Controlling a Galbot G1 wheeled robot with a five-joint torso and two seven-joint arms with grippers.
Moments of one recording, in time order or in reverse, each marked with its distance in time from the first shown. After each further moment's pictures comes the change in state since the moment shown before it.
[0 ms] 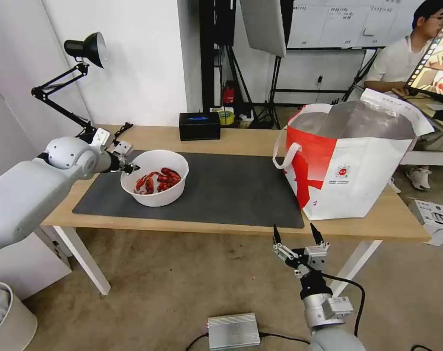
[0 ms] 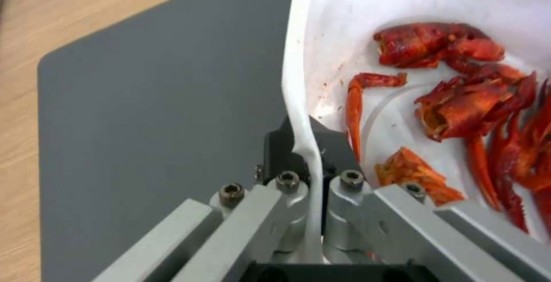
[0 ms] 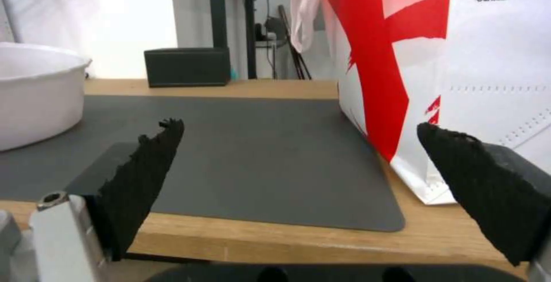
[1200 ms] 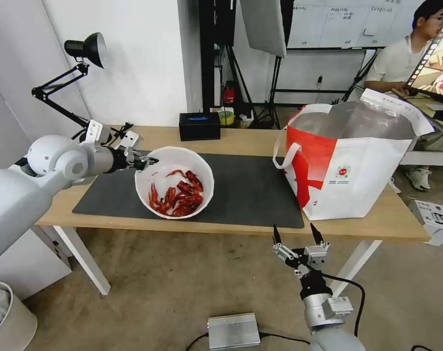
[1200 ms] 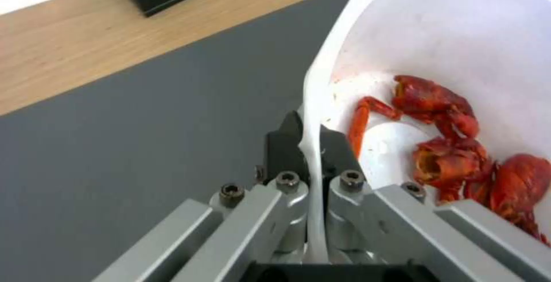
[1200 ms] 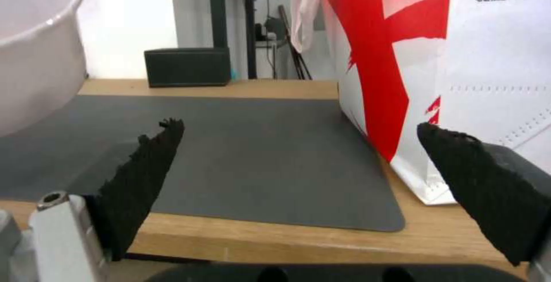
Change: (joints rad) left arm 0.098 0.150 -0.109 -0.428 -0.342 -0.001 -0.171; right arm 0.000 0.000 0.000 0.000 0.000 0.000 0.000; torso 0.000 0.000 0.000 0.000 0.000
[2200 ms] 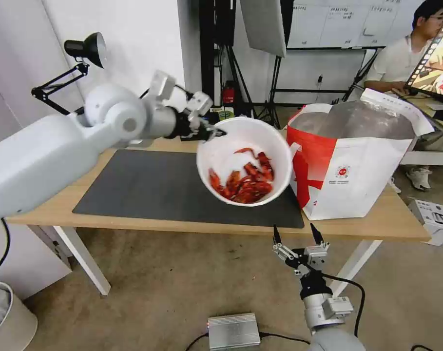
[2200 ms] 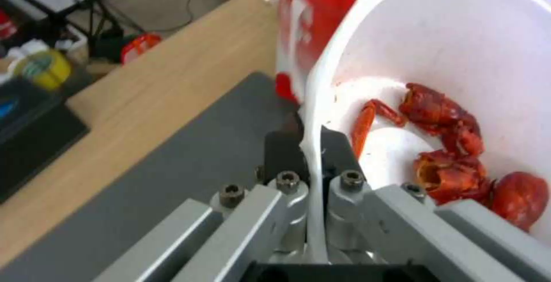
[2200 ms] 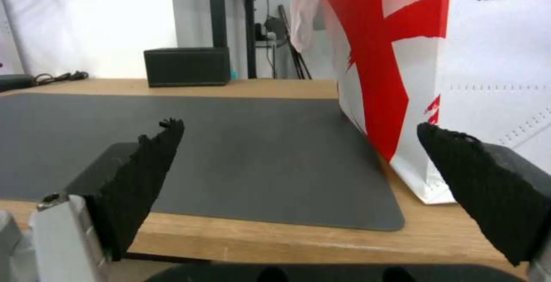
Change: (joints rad) left arm -0.561 -0.288 0.412 0.032 -0.250 -0.001 -0.055; right arm 0.000 0.000 0.000 0.000 0.000 0.000 0.000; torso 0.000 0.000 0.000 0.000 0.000
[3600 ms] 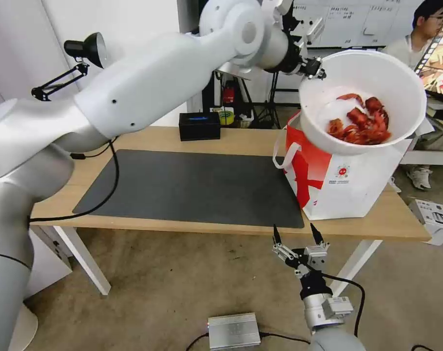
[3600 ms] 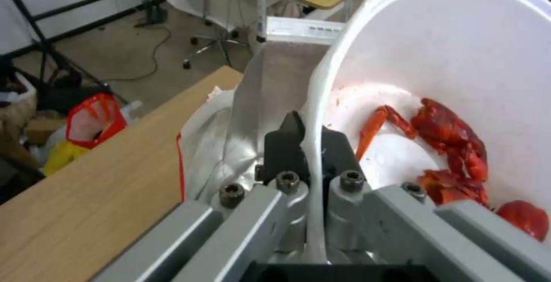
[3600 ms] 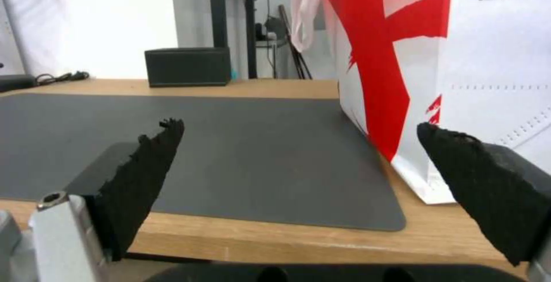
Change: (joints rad) left arm -0.201 -0.549 0.000 0.416 -0.218 0.000 -0.227; right arm 0.000 0.000 0.000 0.000 0.000 0.000 0.000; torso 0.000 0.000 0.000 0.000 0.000
